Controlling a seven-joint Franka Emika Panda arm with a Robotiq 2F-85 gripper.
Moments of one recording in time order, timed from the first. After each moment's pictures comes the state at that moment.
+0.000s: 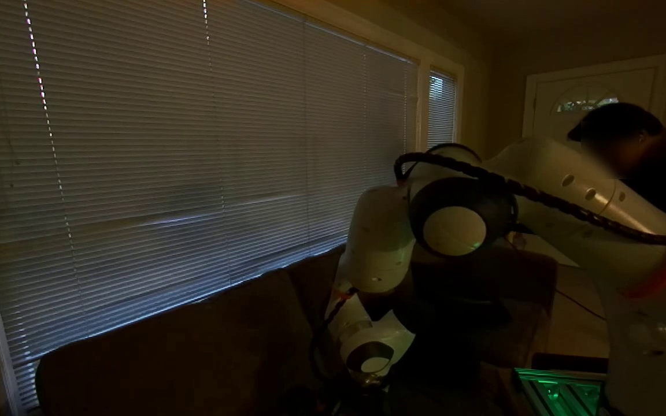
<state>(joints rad) 0.11 0.93 -0.40 -2.04 2.43 2.61 -2.25</state>
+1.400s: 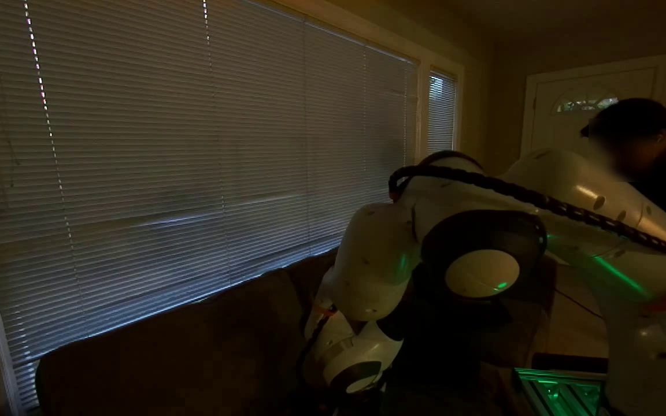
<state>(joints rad) 0.33 1.00 -0.50 -1.97 2.50 2.86 -2.24</state>
